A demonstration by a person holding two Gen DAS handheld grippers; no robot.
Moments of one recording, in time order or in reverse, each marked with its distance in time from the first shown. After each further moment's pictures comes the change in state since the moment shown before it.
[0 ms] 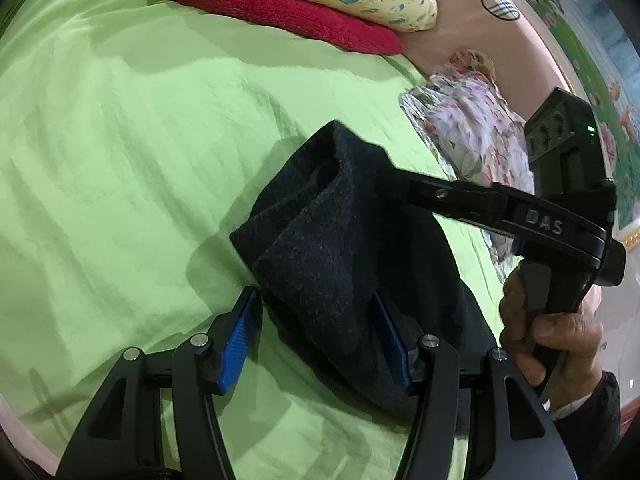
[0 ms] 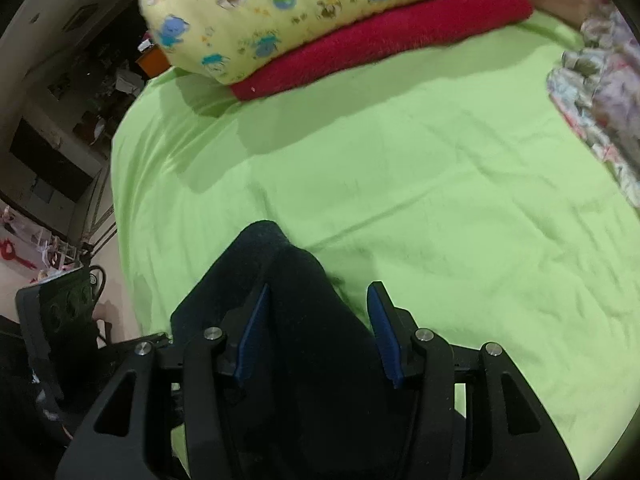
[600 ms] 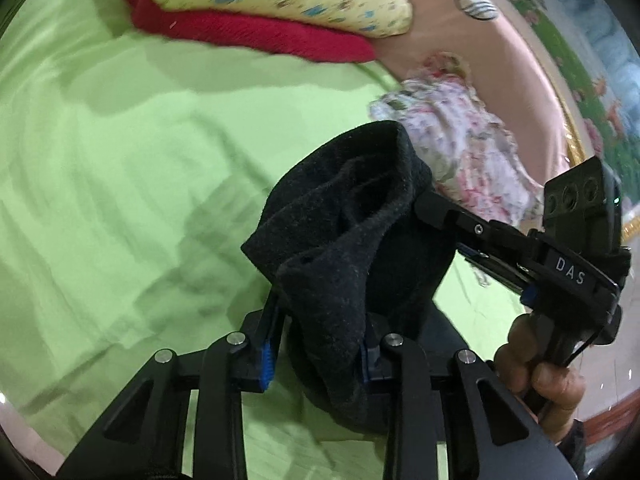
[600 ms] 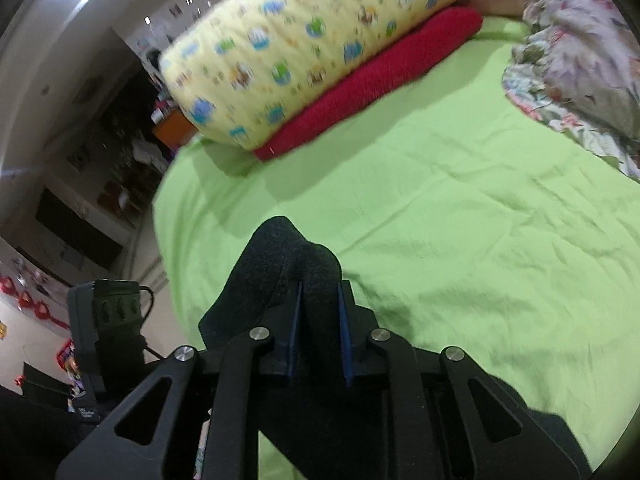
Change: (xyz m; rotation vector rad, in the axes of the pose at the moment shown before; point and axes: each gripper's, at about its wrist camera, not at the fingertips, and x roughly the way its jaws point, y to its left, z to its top) left arm -0.014 -0.039 0.012 0.045 -0.017 -0.053; right arm -0.075 -0.009 -0.038 0.149 -0.236 0.143
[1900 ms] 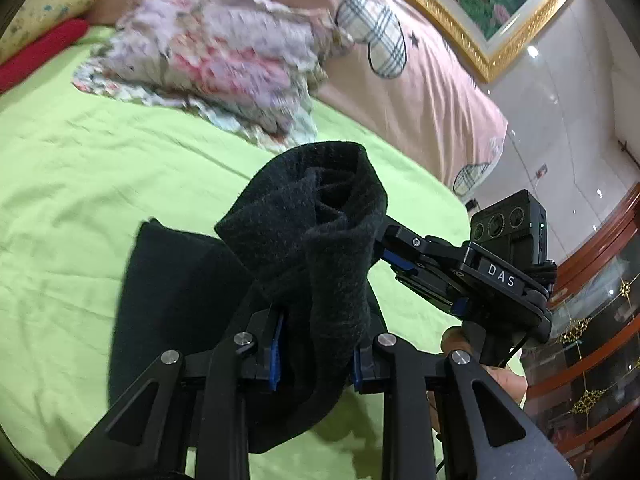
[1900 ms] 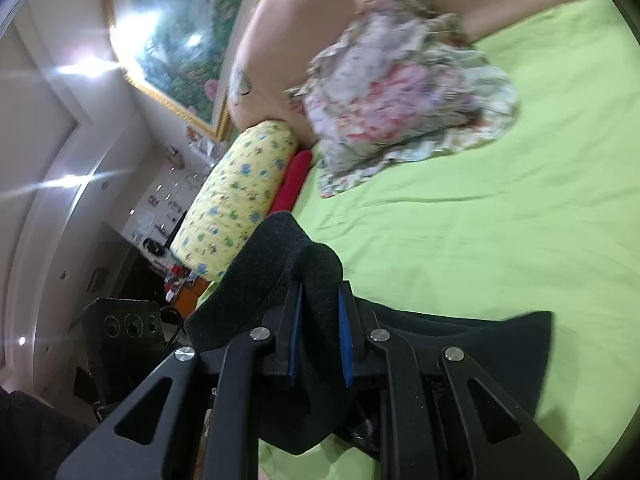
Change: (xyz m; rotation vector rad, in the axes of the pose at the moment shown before) left arm 0.077 -0.287 -0.135 0.501 0.250 -0.267; right arm -0.260 -0.155 -0.200 0.441 -0.543 0.030
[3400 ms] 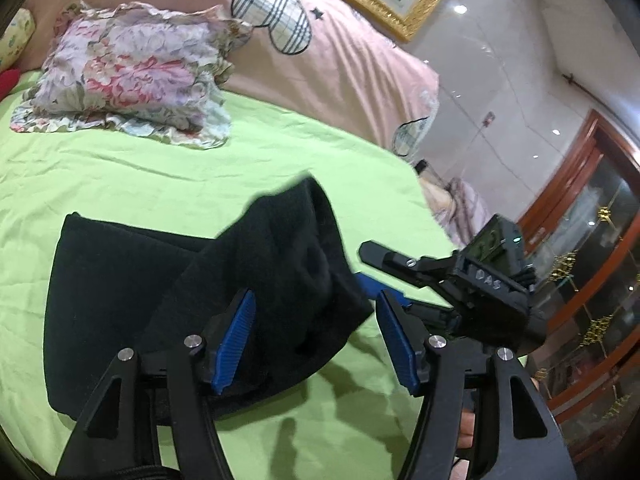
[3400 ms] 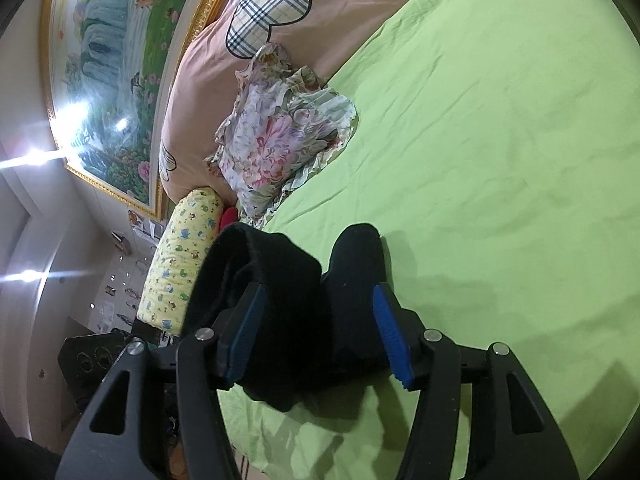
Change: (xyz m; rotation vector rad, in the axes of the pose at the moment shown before) left arm -0.004 -0.062 -0.055 0.233 -0.012 -0.133; right arm -0.108 -0.038 -0.079 0.259 -0.222 -0.200
